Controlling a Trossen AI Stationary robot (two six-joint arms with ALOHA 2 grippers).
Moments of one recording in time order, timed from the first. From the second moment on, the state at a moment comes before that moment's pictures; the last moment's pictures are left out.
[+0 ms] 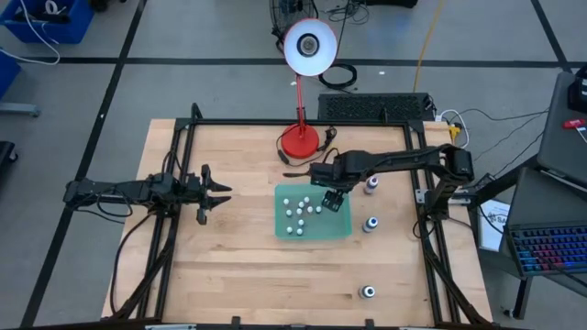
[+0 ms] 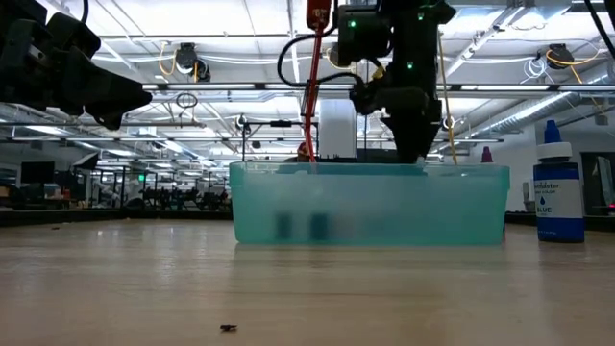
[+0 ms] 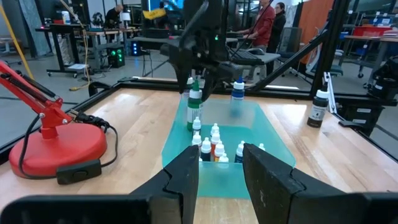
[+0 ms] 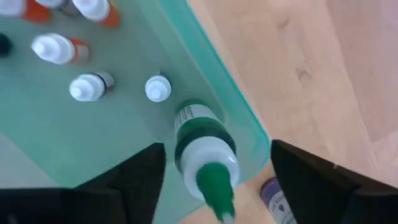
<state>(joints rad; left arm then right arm) -0.03 0.10 0.01 0.06 -0.06 -0.06 -0.10 1.77 1.35 -1.11 0.15 0.42</state>
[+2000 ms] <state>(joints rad) -0.03 0.10 0.01 0.06 -0.06 -0.06 -0.33 1.48 0.90 -1.05 0.10 0.56</state>
